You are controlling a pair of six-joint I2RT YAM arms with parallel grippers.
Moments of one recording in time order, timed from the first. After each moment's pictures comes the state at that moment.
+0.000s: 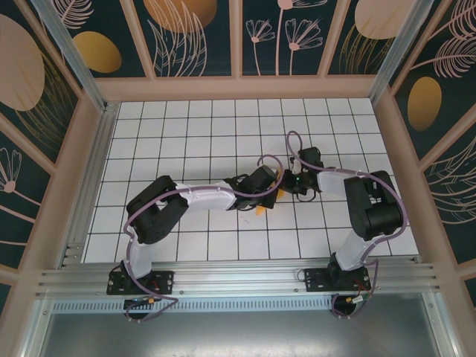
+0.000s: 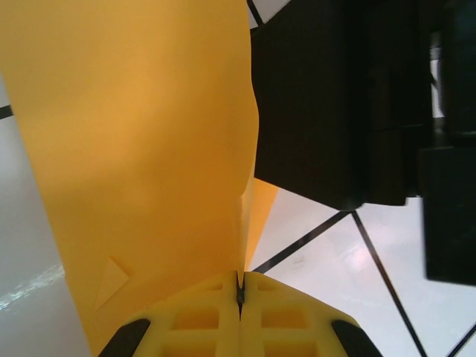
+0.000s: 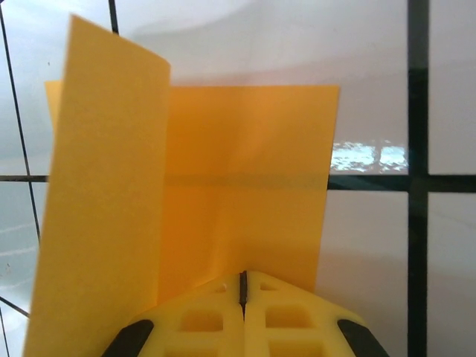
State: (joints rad) left arm -0.98 2.00 1.26 -0.11 0.01 -0.64; right arm 0.28 1.71 0.79 -0.13 -0.43 0.48
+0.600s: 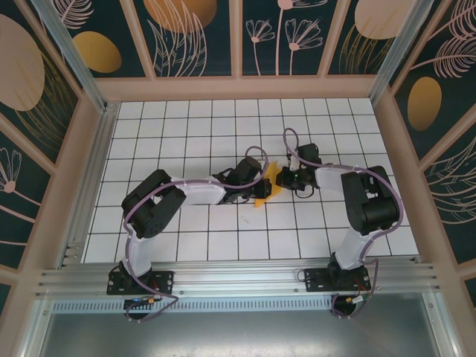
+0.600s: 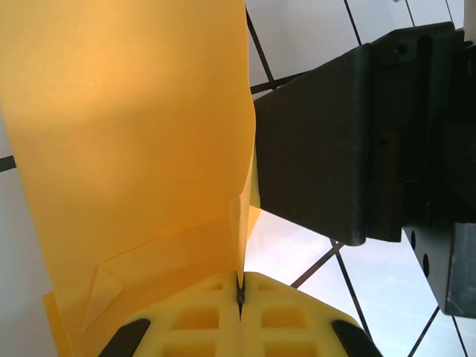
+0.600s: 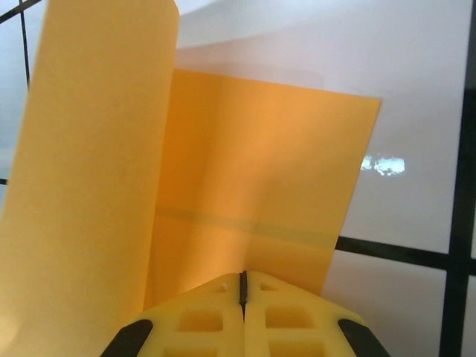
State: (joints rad) left arm -0.87 2.00 1.16 0.10 0.22 -0.71; right arm 0.27 1.76 0.84 -0.13 -0.45 0.42
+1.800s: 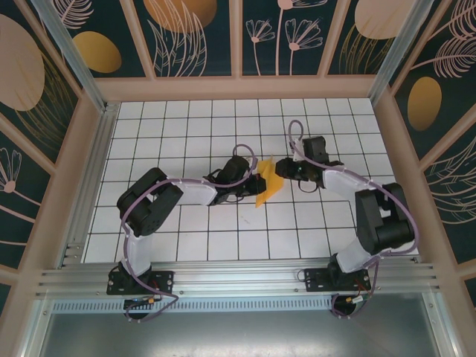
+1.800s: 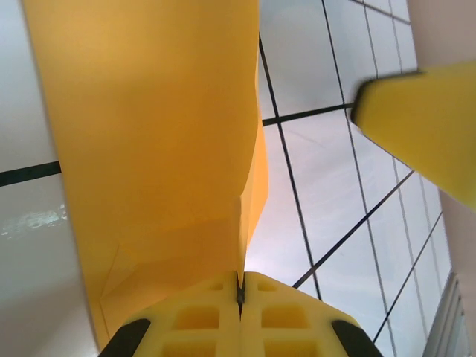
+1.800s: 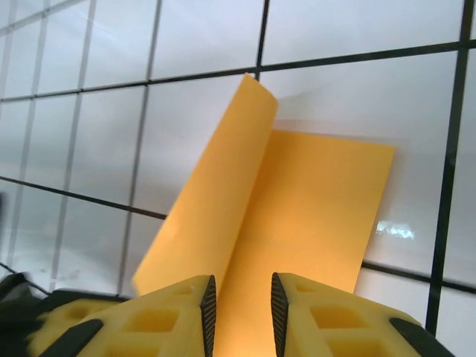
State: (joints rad) left arm -0.80 1.98 1.04 0.32 0.31 -0.89; right arm 0.28 1.53 0.82 -0.13 -0.42 0.38
